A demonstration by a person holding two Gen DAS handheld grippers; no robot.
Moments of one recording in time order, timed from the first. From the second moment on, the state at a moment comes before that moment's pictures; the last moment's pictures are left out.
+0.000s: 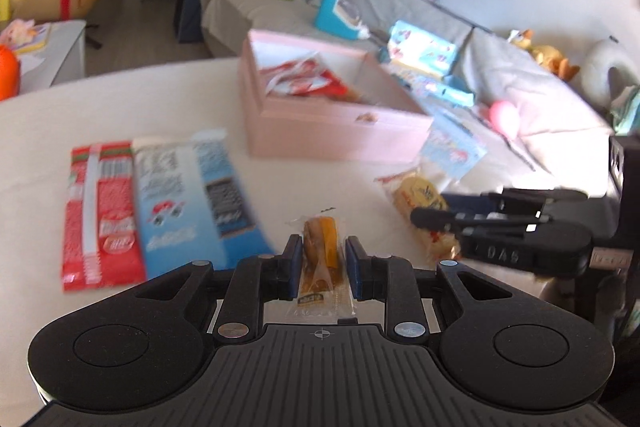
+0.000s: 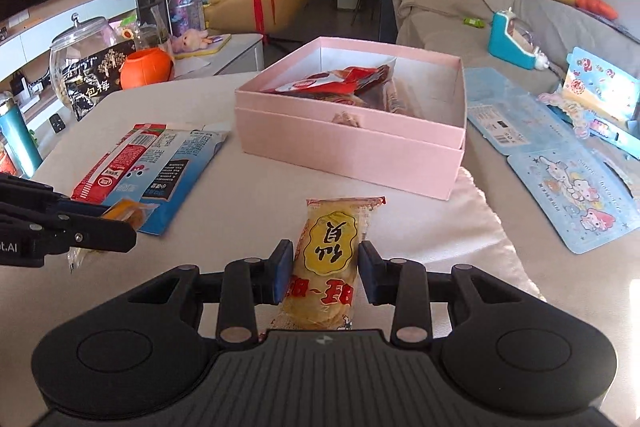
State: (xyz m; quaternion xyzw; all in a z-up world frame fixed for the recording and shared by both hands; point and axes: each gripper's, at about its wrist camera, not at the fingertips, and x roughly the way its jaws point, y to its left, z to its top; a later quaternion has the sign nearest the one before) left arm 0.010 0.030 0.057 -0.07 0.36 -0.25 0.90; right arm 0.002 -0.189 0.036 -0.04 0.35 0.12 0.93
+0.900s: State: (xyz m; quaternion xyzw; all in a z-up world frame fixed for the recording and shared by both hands) left arm 0.085 0.039 0.060 -0.08 0.34 -0.14 0.93; right arm 0.039 -0.218 0.109 0.02 0.20 0.10 0.97
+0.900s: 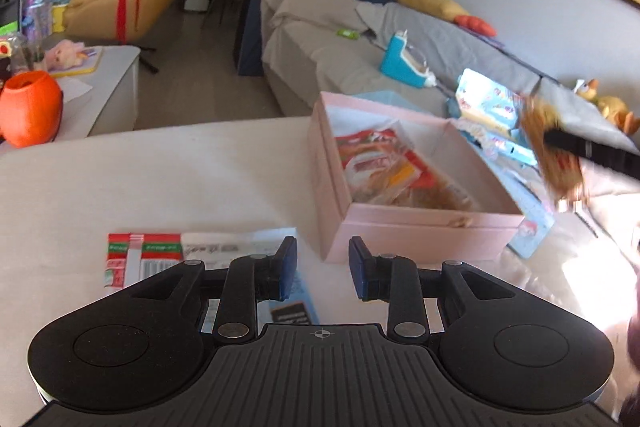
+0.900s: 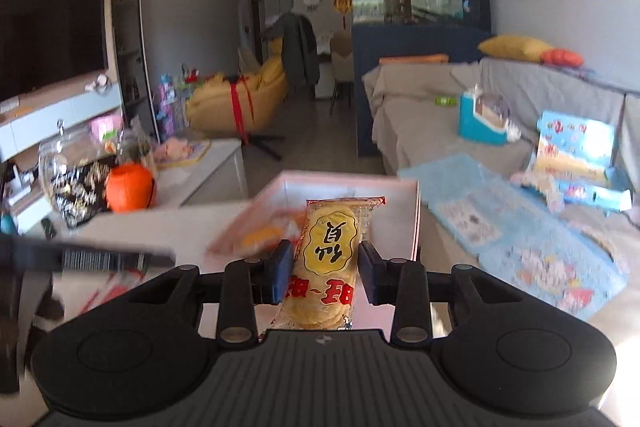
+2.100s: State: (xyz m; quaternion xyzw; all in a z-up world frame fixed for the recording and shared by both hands) left arm 0.050 0.129 0.013 -0.11 0.29 -0.02 0.95; right arm 0.069 -0.039 0.012 -0.08 0.38 0.24 0.89
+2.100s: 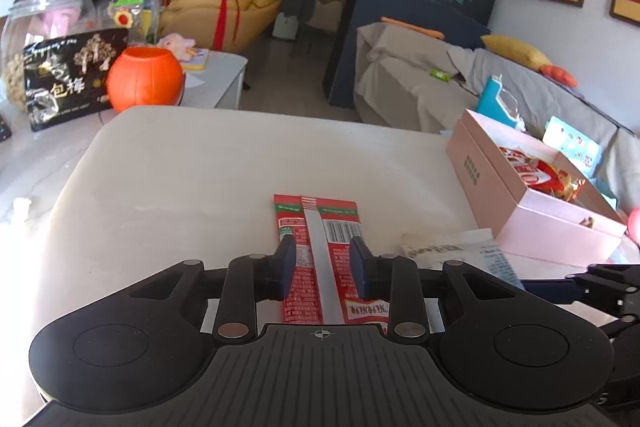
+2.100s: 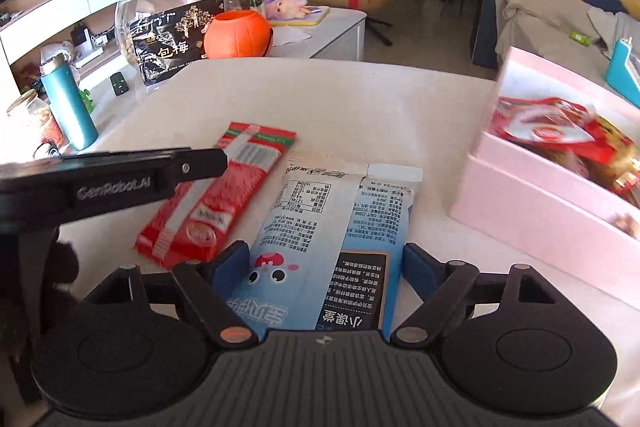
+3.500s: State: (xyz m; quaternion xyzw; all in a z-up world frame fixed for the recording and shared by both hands) left arm 0.119 0.103 0.020 -0.01 0.38 -0.01 0.92; right arm 0.009 -0.165 0.000 -0.04 0.35 0.14 0.92
